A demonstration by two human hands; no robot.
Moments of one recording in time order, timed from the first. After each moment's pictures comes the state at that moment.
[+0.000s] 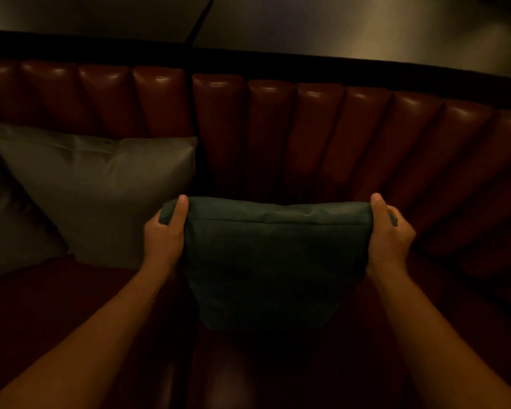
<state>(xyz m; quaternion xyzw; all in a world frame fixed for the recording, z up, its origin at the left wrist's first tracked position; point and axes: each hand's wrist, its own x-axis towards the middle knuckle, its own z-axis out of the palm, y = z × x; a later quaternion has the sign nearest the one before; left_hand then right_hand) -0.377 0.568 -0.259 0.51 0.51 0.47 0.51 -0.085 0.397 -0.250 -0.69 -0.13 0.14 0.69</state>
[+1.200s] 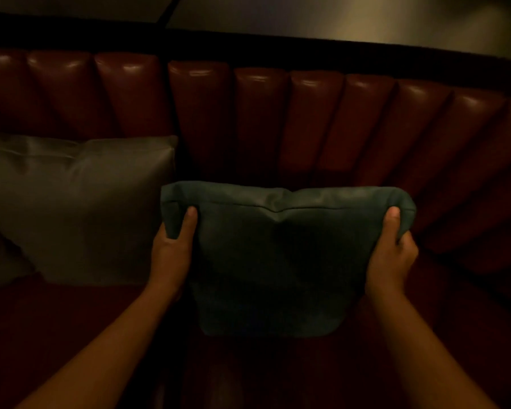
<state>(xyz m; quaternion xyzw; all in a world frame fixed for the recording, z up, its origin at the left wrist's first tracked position) -0.343 0.575 -0.295 0.52 0.49 0.42 0.56 -0.084 0.403 -0.293 -0.73 -0.07 0.02 0.68</state>
